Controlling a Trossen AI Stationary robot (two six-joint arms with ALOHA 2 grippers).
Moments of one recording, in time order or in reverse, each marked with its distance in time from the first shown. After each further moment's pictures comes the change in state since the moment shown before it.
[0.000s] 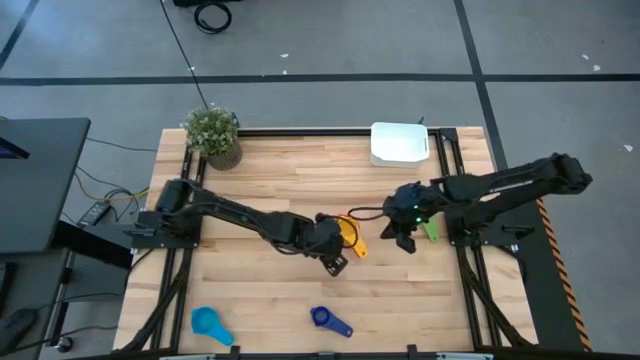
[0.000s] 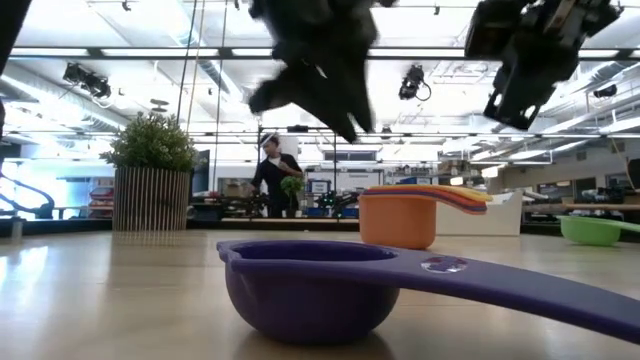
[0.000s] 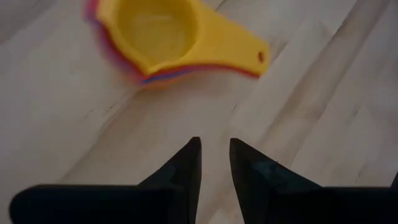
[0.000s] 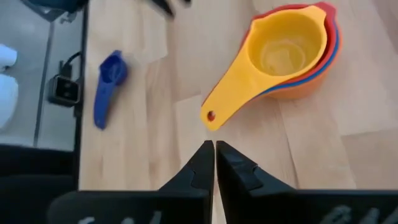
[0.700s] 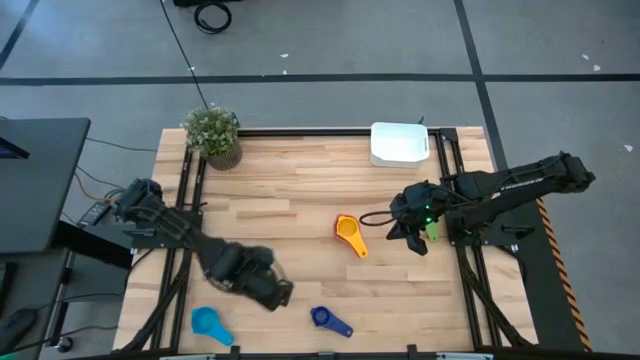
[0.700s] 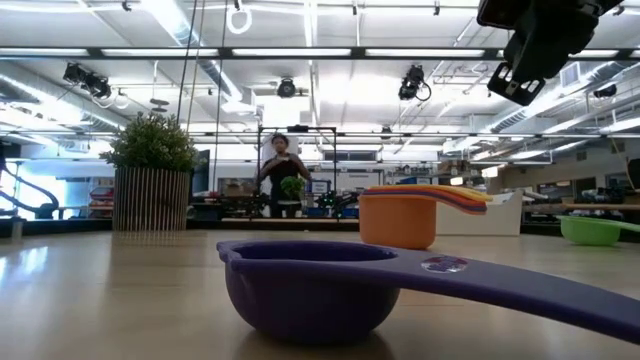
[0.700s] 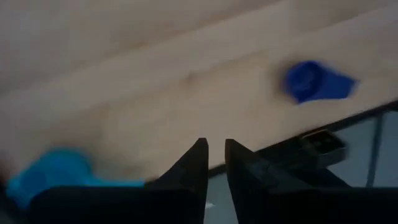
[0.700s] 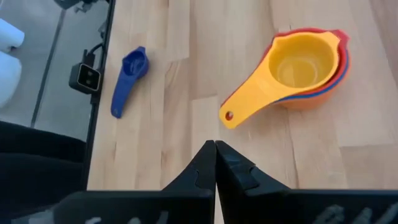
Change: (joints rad) left arm -0.354 -0.237 0.000 -0.508 0.206 -0.956; right arm 0.057 -0.065 0.063 -0.096 0.021 -0.063
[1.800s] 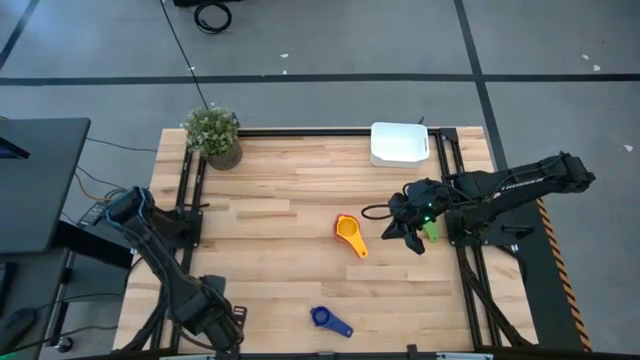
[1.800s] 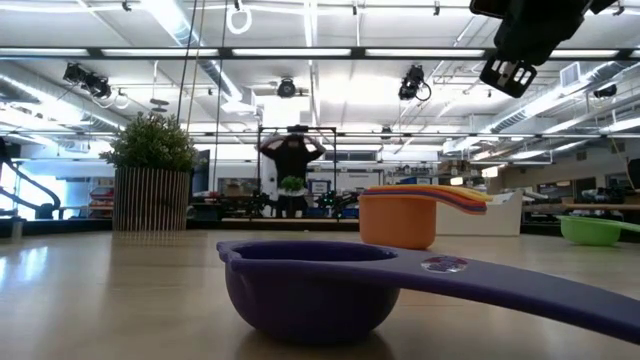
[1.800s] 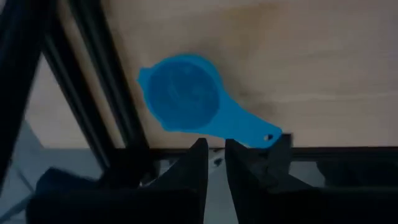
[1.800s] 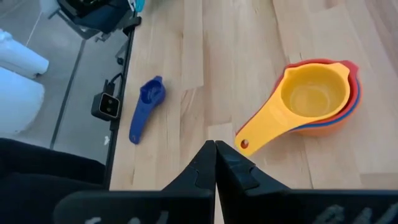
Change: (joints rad) left arm -0.296 0.006 -0.167 -0.055 0.239 -0.439; right arm 0.000 -0.003 0.000 0.109 -0.011 0.063
